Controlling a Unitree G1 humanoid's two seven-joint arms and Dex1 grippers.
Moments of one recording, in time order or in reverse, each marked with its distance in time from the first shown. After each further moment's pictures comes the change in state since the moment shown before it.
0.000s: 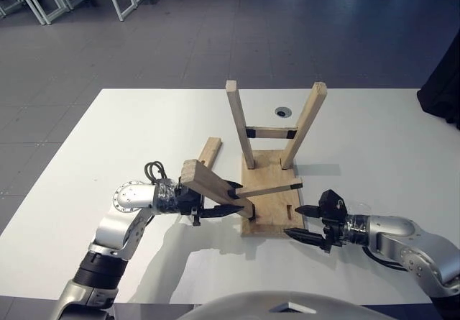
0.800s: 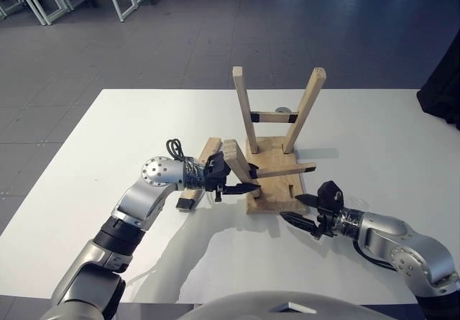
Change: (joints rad) left arm -0.255 -0.006 -0.204 0.128 0.110 0.059 0.209; right arm 0.000 0.128 -0.035 0.004 0.000 0.009 -0.166
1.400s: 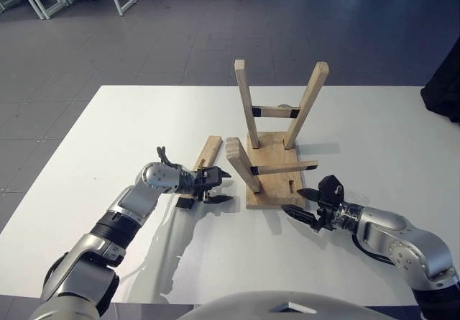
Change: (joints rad) left arm -0.070 0.060 -0.063 0.275 0.298 -0.102 0.033; right arm -0.037 0.023 -0.014 0.027 -0.011 0.014 -0.028
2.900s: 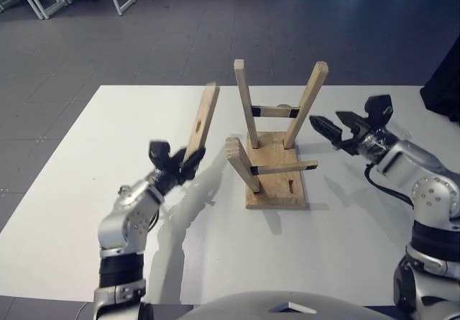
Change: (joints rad) left arm 0.211 -0.379 0.719 -0.429 -0.664 0.666 0.473; right arm -0.507 0.177 -0.391 0.159 0.225 0.196 -0.202
